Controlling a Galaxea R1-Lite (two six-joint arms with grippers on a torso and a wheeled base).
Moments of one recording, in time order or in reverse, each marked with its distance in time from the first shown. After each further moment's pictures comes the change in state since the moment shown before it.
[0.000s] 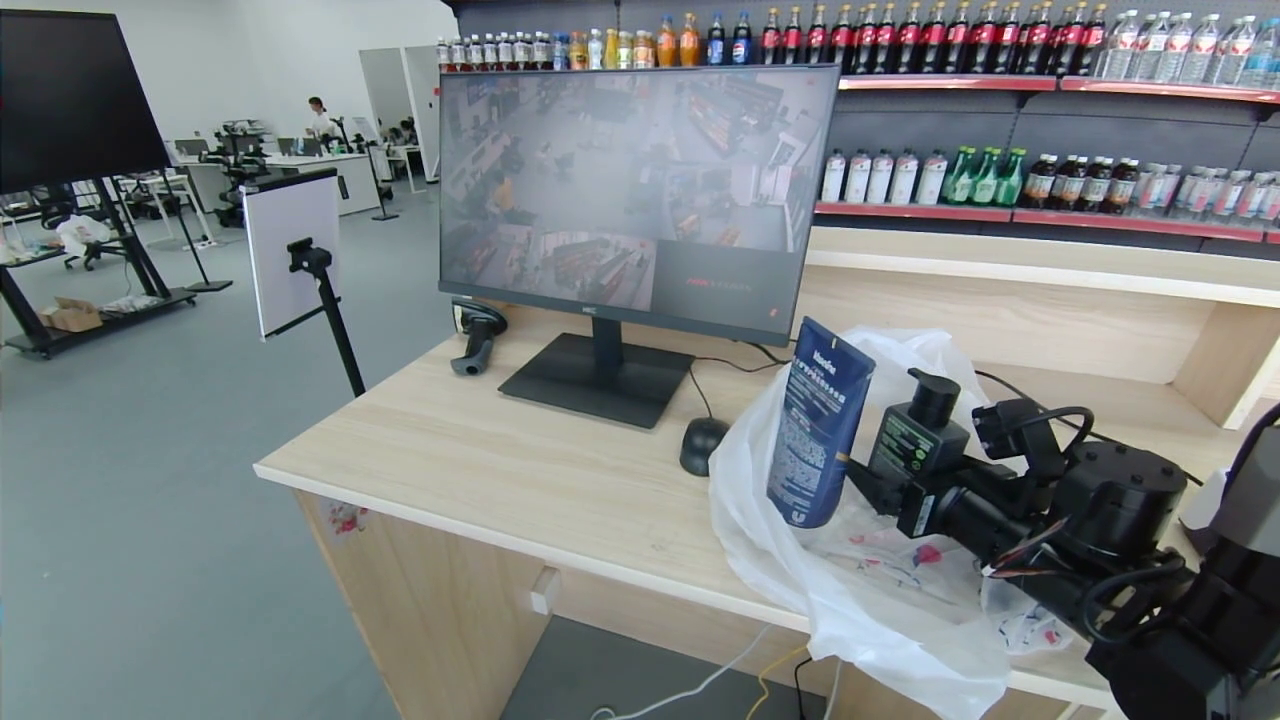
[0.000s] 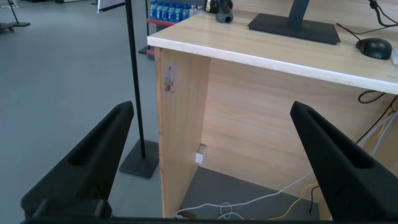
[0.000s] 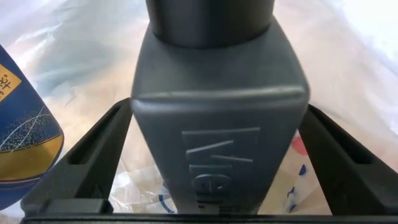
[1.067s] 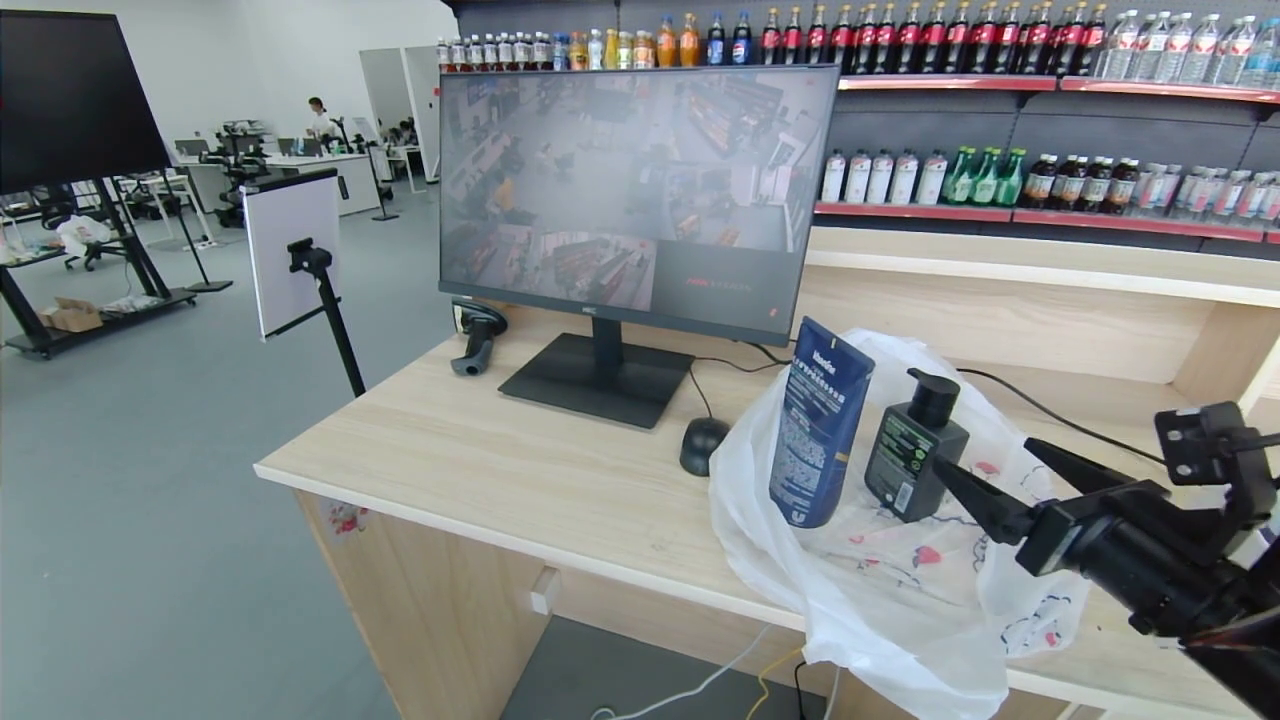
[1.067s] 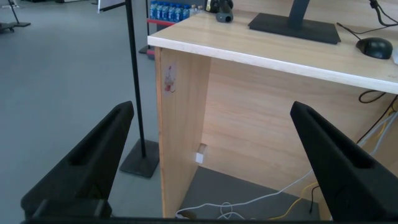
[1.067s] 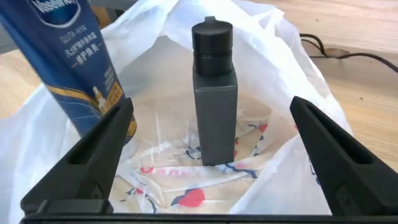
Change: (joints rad) left arm 0.001 0.000 0.000 0.001 0.000 0.001; right arm -0.007 -0.398 0.280 0.000 0.000 0.015
